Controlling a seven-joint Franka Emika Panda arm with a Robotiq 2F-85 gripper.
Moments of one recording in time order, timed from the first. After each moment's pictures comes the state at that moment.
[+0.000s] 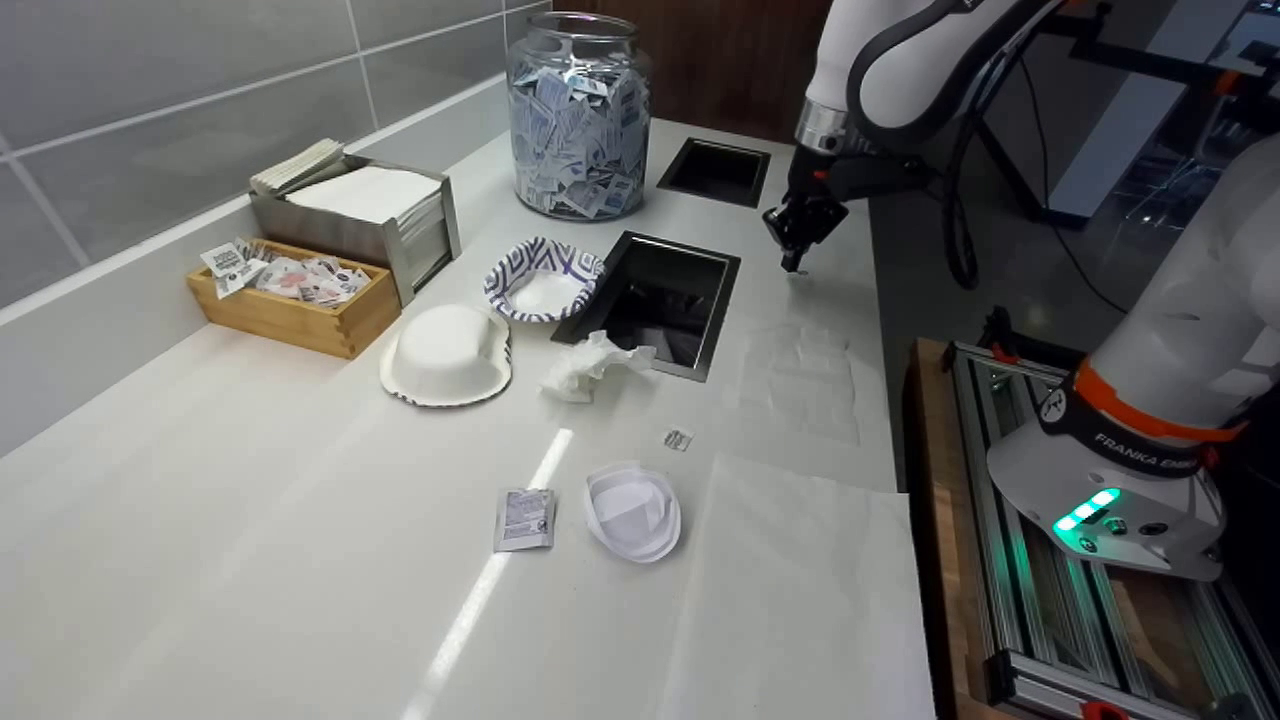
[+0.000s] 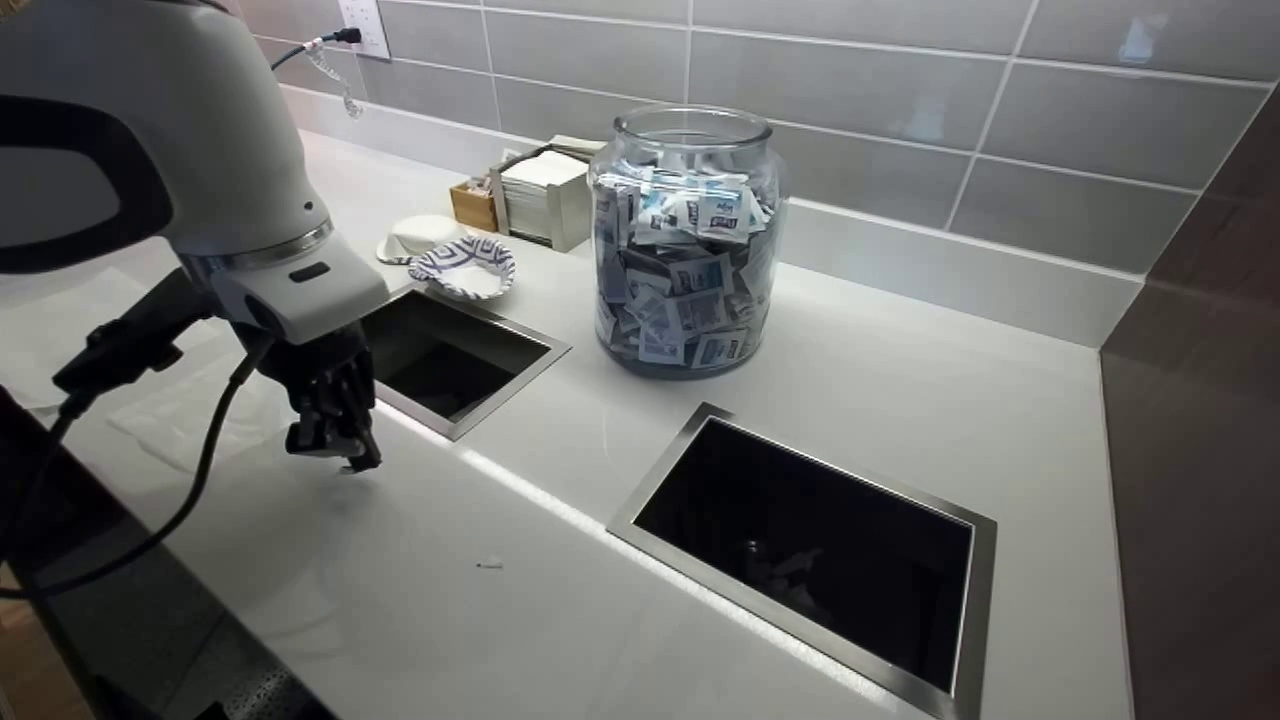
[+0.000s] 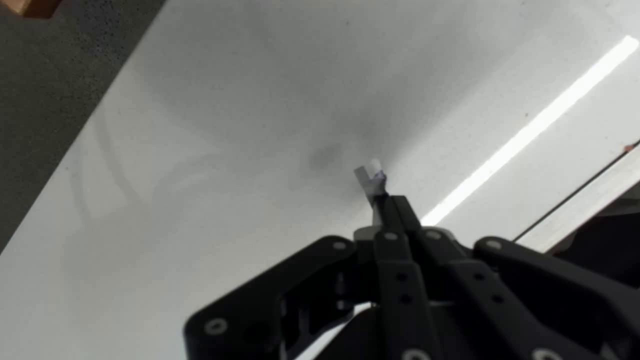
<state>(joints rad) -0.29 -0.14 -0.19 -2.74 -0.12 2.64 0.39</state>
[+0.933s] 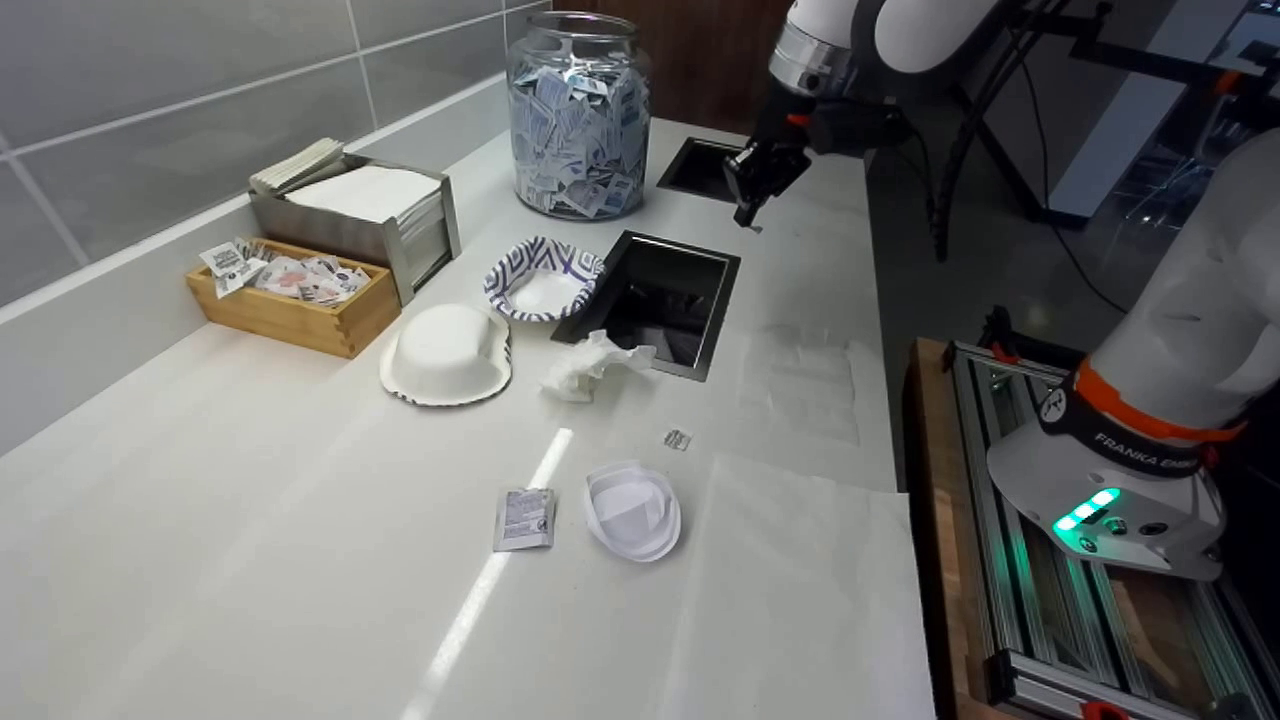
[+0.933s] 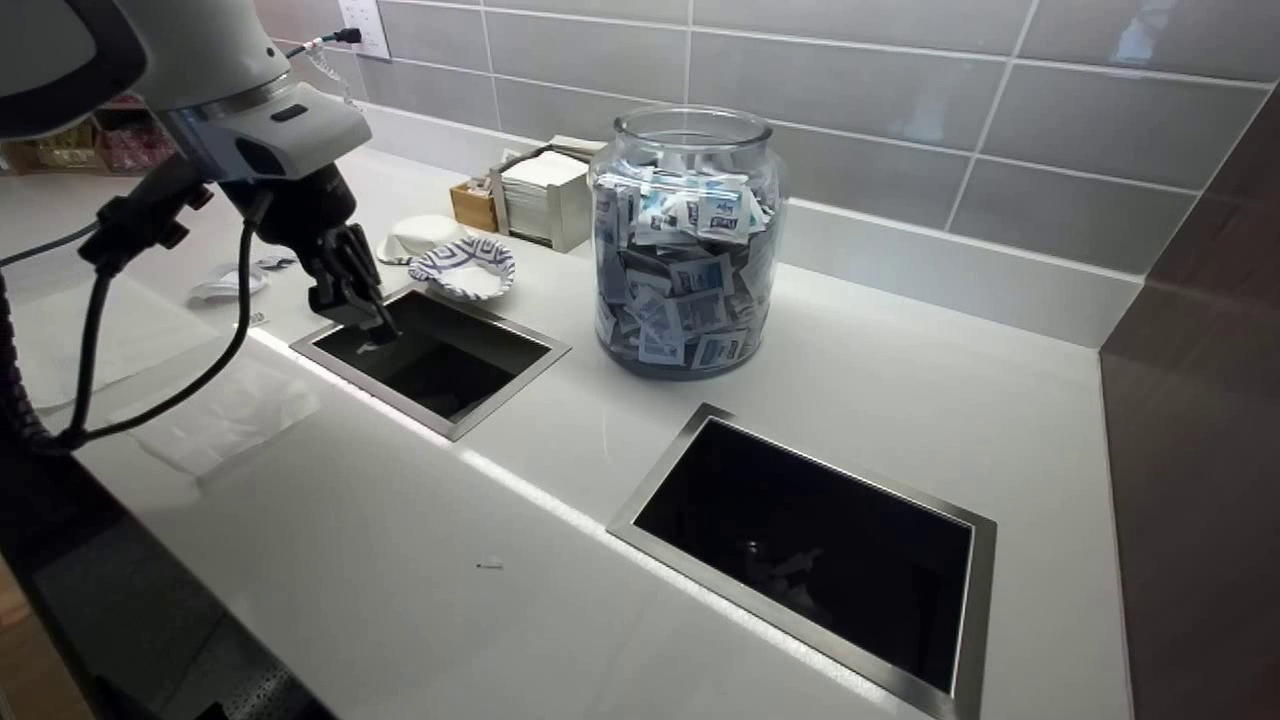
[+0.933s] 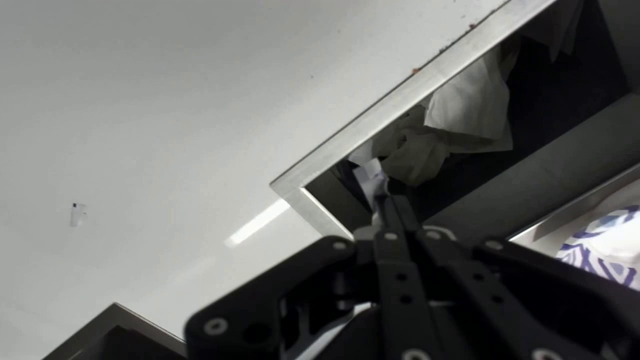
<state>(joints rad) -0.23 -0.27 -0.08 -2.70 -0.09 2.65 0.40</state>
